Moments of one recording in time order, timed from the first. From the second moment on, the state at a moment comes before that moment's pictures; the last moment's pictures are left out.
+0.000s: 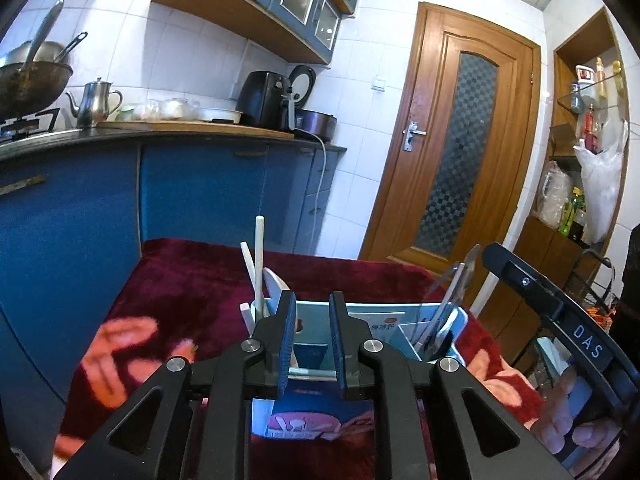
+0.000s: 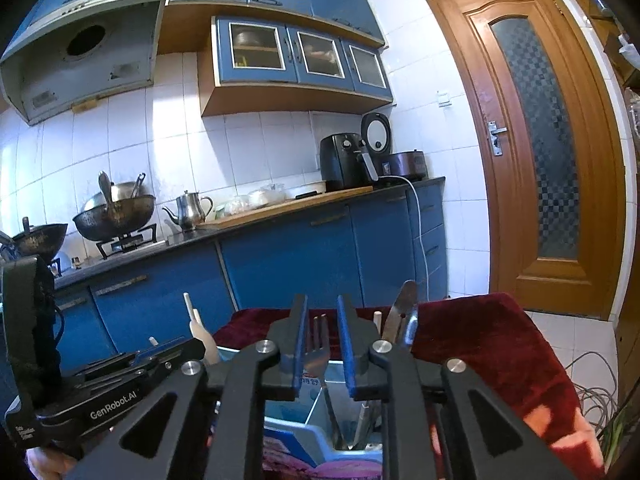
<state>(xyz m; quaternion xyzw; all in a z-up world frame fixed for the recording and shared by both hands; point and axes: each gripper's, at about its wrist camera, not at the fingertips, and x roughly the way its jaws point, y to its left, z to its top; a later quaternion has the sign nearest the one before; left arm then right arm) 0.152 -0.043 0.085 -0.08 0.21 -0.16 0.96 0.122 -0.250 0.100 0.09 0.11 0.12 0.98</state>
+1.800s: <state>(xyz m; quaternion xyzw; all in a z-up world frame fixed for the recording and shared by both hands) 0.053 -0.054 0.010 0.02 0.42 -0.17 0.89 -0.009 -0.282 0.021 0.16 0.28 0.04 0.95</state>
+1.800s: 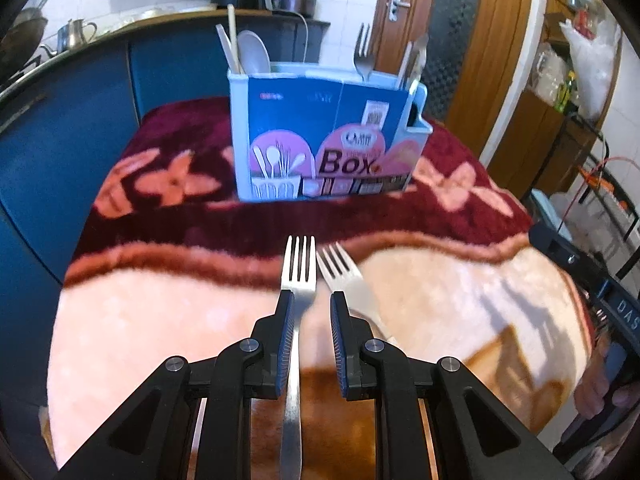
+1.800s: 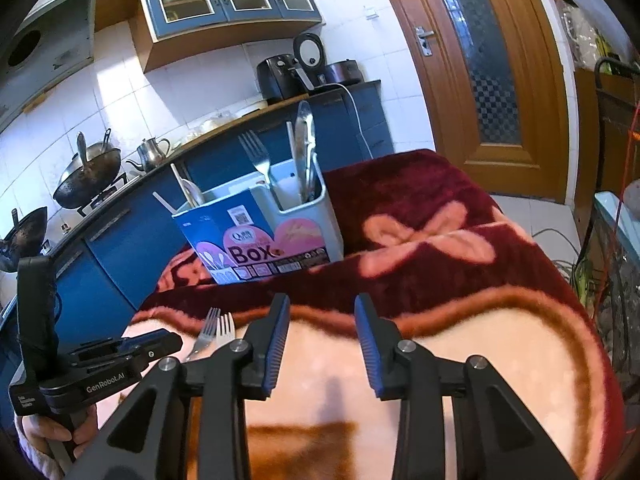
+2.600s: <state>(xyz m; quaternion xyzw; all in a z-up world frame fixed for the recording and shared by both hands) 0.080 -0.059 -0.013 0.06 0.51 -0.19 0.84 -0.010 -0.293 0.009 0.18 0.29 0.04 0.94</state>
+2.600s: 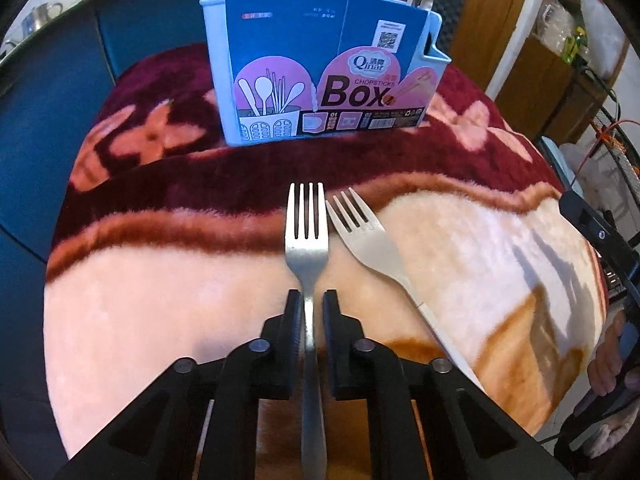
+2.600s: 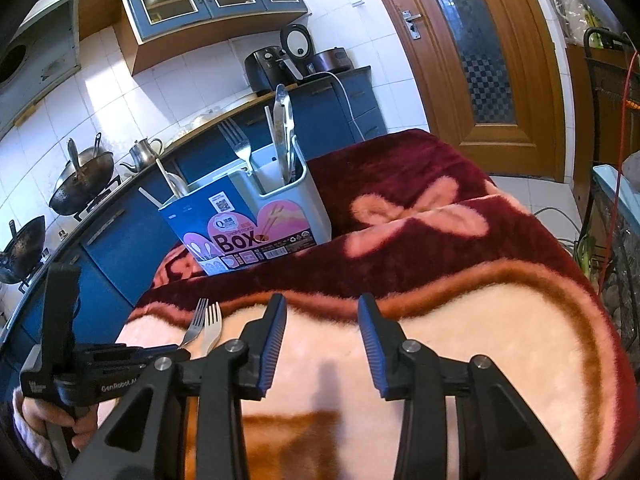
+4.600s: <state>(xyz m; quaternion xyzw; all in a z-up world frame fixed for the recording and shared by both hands) 0.027 0.029 0.040 -0.09 0.28 -0.16 0.94 0.043 -0.159 -0.020 0.02 0.44 0.13 0.89</state>
